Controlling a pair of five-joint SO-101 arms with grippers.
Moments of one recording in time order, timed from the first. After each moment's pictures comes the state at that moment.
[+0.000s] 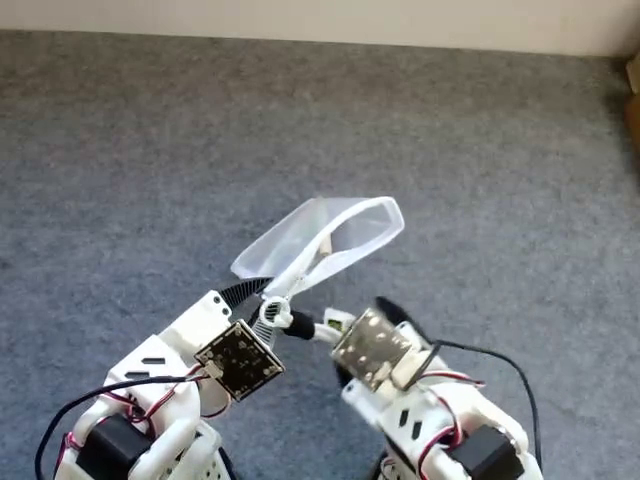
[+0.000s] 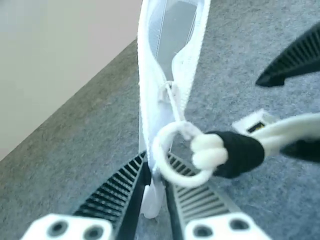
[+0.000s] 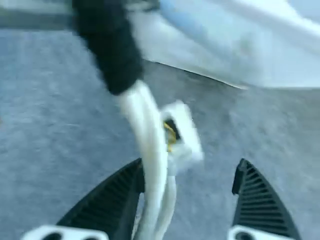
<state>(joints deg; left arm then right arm) 26.1 -103.3 69.4 67.8 -19.0 -42.1 -104.8 69.8 81.6 20.1</state>
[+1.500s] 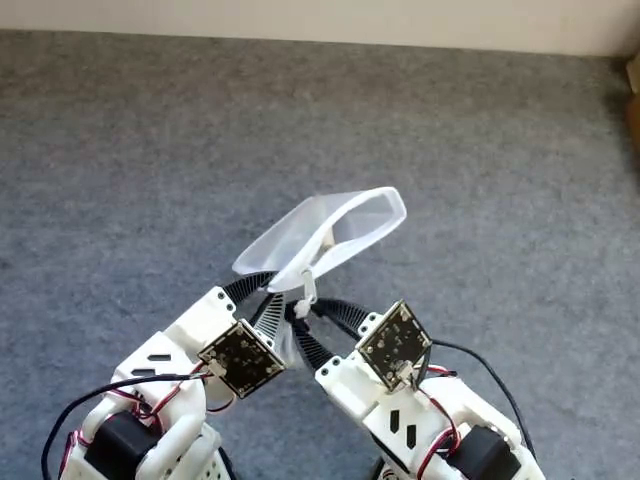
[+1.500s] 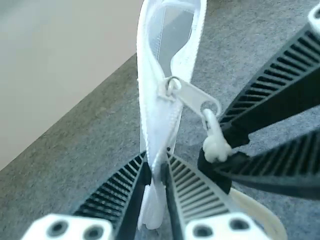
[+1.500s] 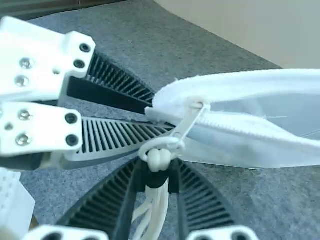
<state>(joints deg) 25.6 -104.0 73.1 63.0 -18.9 -47.4 -104.7 70.5 61.1 6.5</state>
